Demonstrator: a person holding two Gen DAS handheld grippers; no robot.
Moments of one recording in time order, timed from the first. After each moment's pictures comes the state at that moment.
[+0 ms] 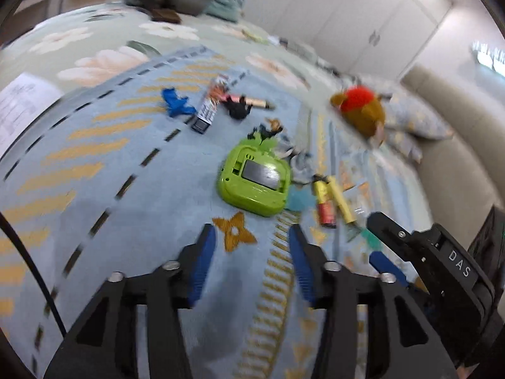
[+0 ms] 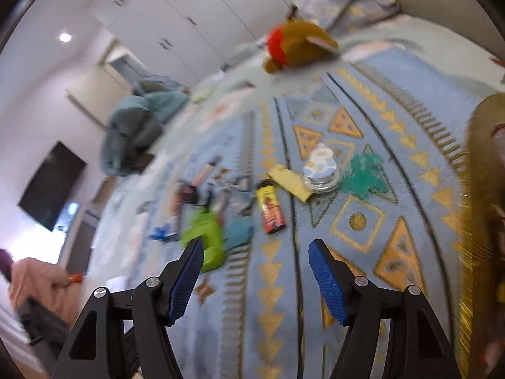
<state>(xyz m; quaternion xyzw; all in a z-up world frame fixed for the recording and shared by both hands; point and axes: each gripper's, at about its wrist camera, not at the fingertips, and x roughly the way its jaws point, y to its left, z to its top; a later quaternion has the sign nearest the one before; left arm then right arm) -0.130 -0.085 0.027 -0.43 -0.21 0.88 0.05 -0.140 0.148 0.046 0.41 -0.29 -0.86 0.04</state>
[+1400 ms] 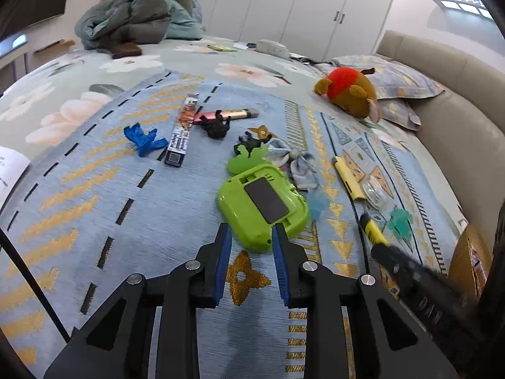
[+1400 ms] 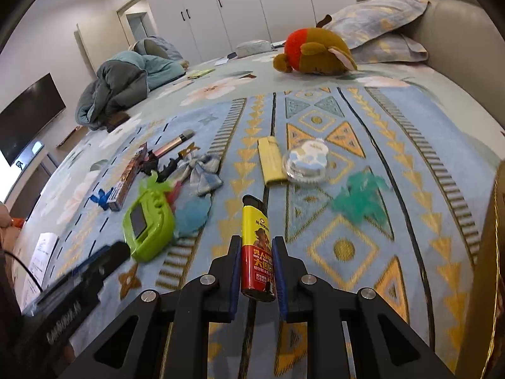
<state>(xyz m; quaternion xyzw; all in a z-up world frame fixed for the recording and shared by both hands) -0.154 -0.066 0.022 -0.39 -0.11 0.91 0.09 -0.135 0.132 0.022 0.40 -0.11 -0.91 0.01</state>
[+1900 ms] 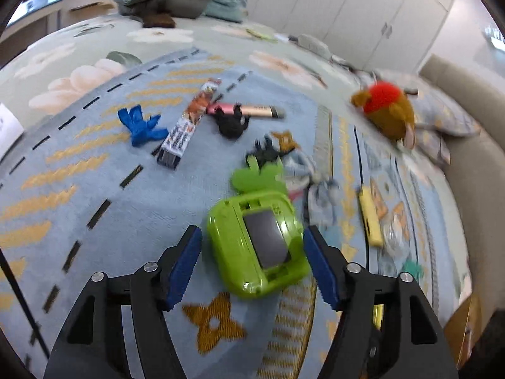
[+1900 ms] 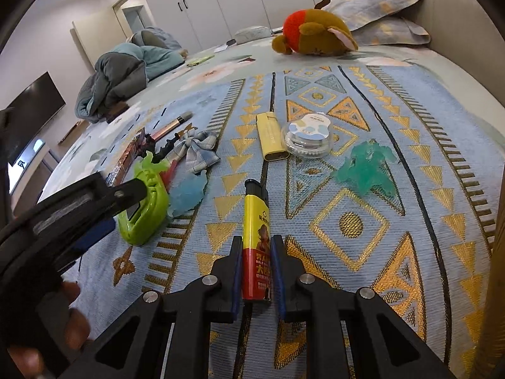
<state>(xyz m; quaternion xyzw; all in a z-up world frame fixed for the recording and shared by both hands) -0.196 -0.059 0.010 -0.41 -0.19 0.89 0.01 -0.140 0.132 0.006 0.42 -0.13 -0.90 0.02</state>
